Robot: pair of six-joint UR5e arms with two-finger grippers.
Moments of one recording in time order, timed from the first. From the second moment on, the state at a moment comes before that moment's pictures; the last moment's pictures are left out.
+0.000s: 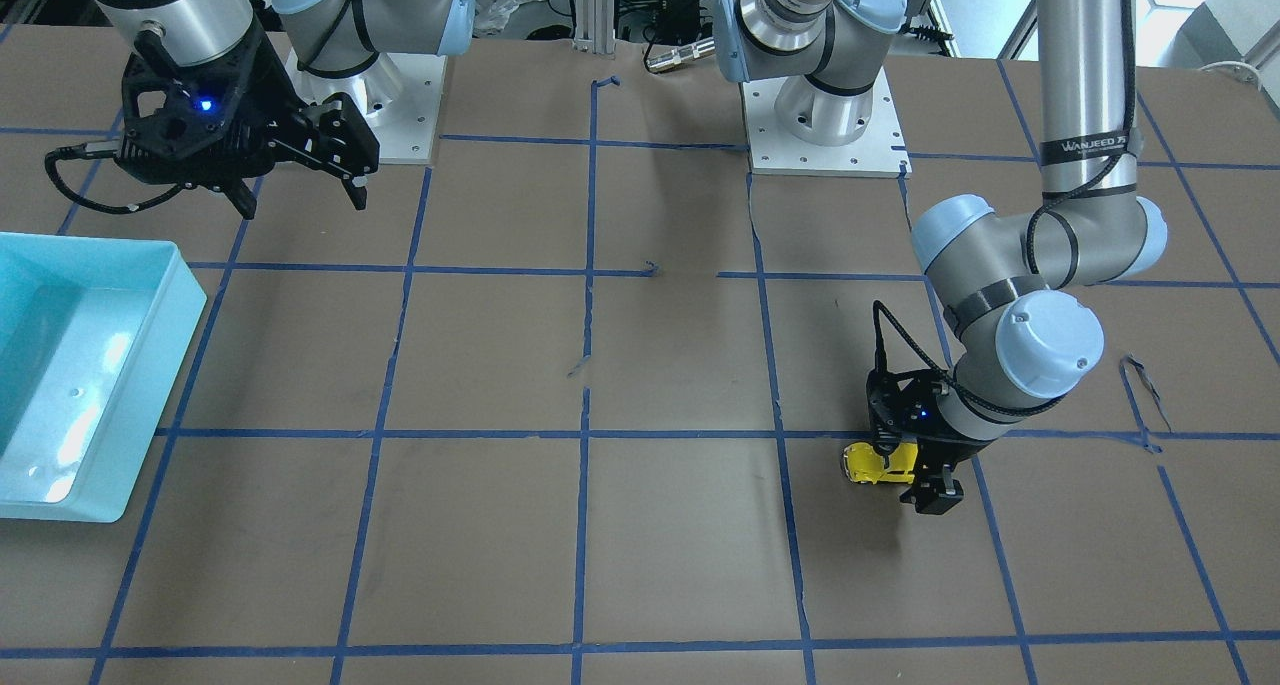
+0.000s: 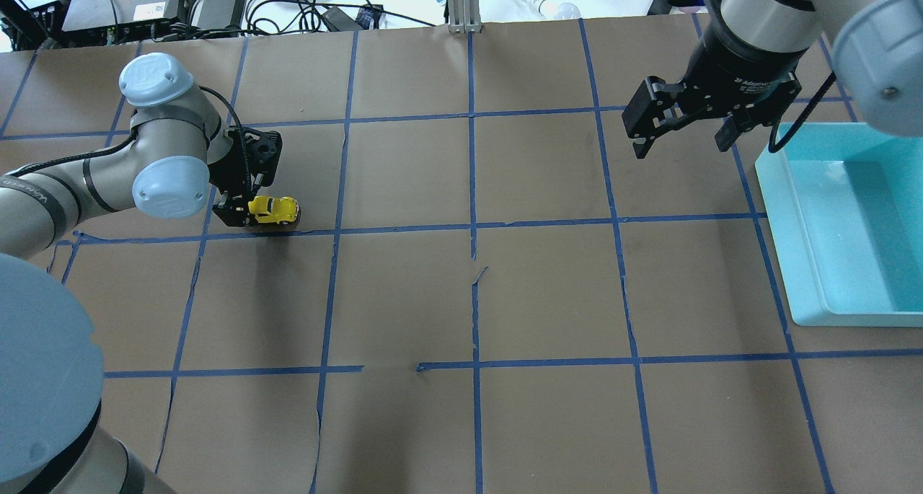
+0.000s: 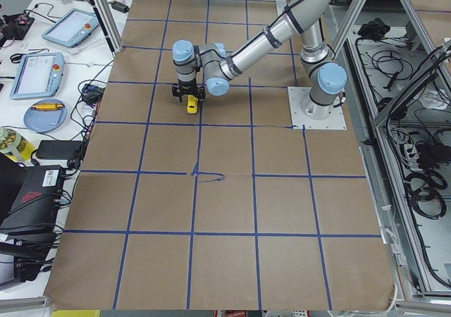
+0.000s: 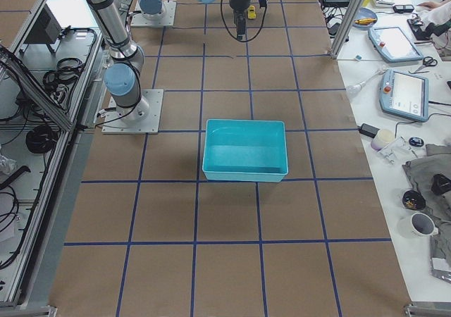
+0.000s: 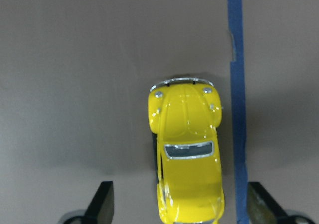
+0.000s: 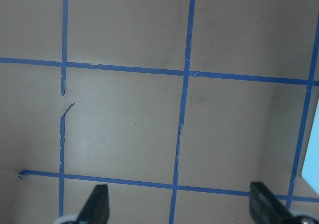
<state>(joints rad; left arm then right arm) -1.35 -2.03 -1.82 -0.86 1.58 1.87 1.55 -1.62 1.61 -1.57 -1.51 -0.10</state>
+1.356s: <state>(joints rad) -1.36 -2.02 -1.83 -0.87 1.58 1.84 1.55 -1.62 1.61 -1.56 -1.53 -0.11</state>
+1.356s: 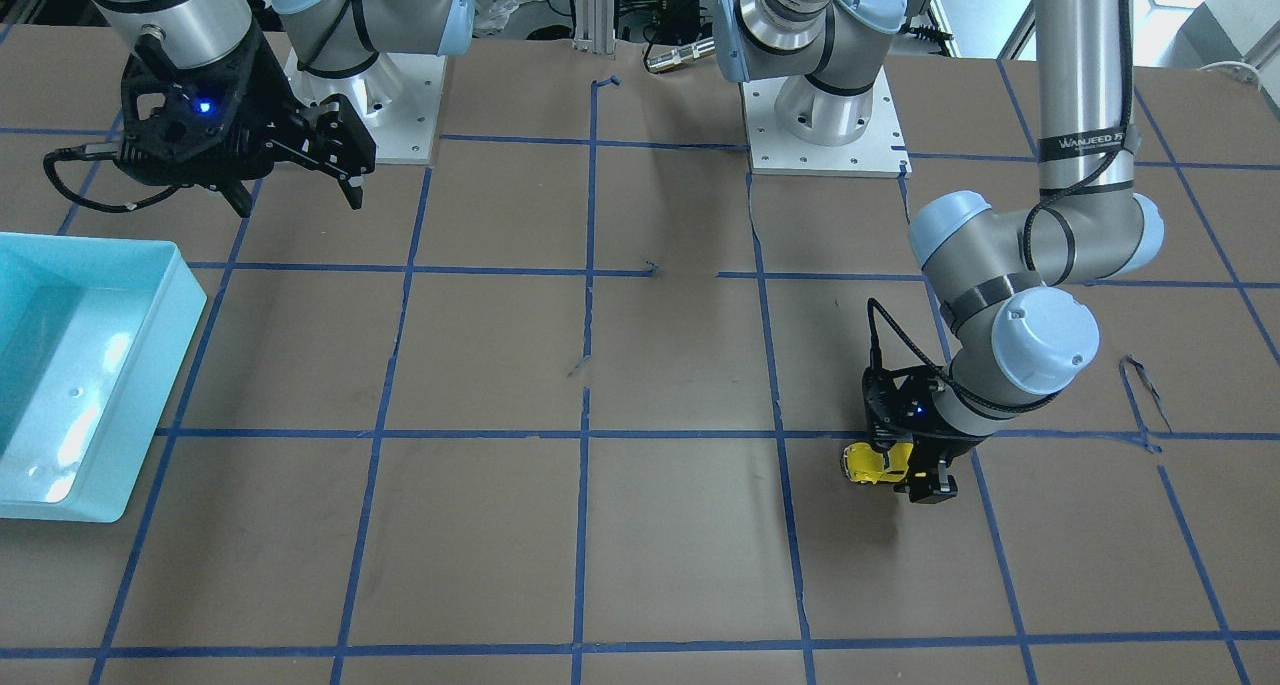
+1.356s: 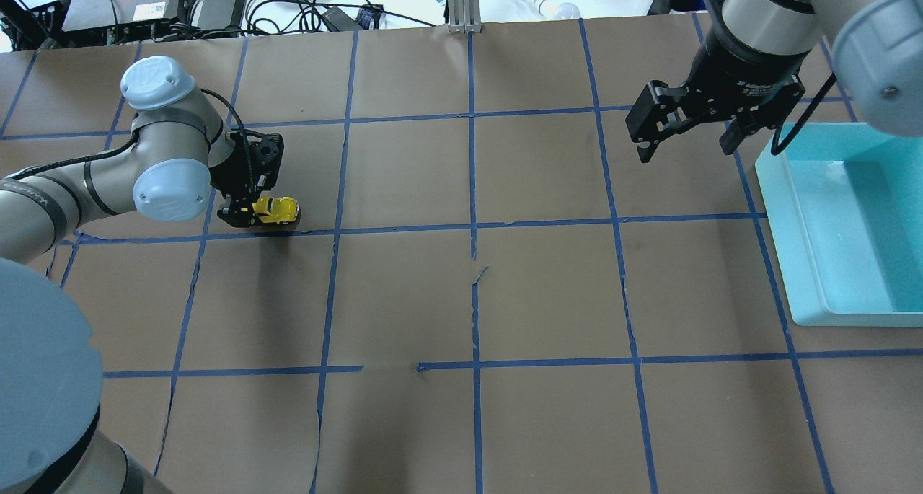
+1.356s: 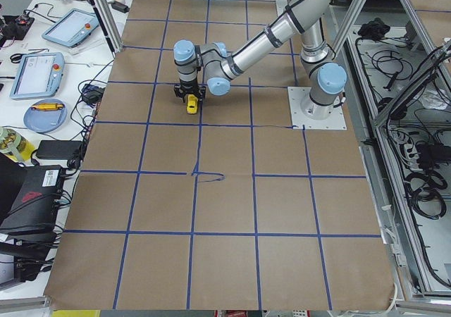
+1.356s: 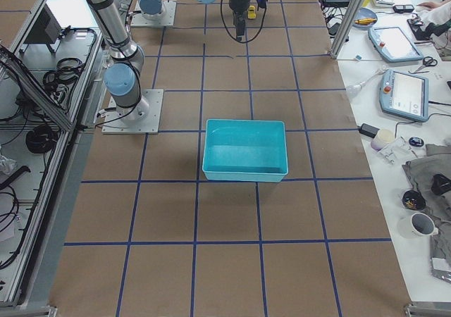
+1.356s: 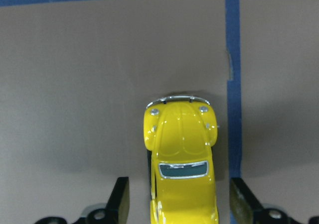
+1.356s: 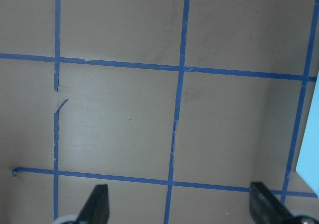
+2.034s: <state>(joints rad) -1.36 -2.01 -1.83 -0.87 1.58 1.85 1.55 -1.62 1.62 -1.56 -1.53 -0.11</state>
